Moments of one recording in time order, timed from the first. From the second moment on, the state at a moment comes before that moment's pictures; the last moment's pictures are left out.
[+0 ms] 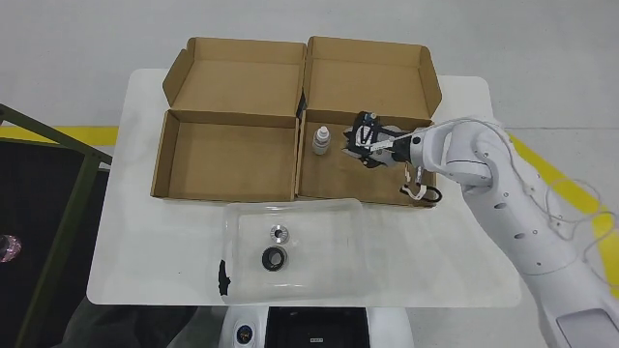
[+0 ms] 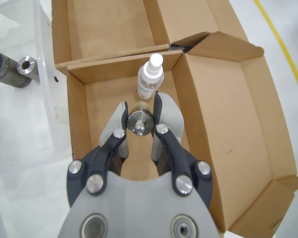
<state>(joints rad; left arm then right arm) -0.29 -0.19 -0.48 -1.38 1.96 -0.31 0.15 -0.78 -1.06 0.99 -1.58 -0.98 -0.82 0.69</state>
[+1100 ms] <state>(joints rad) -0.29 -0.19 -0.48 -1.38 1.96 -0.31 0.15 -0.61 -1.15 0.74 -1.26 -1.04 -0.78 0.68</state>
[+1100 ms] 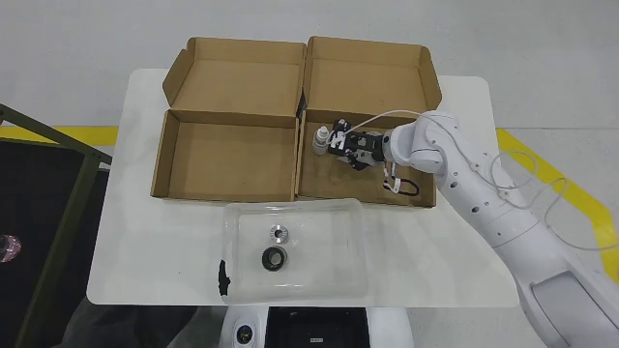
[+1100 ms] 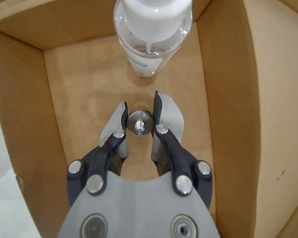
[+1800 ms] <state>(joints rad) -0.29 -0.19 -0.48 -1.38 1.96 -0.31 0.15 -0.72 -1.08 0.96 -1.50 -0.97 -0.85 0.70</state>
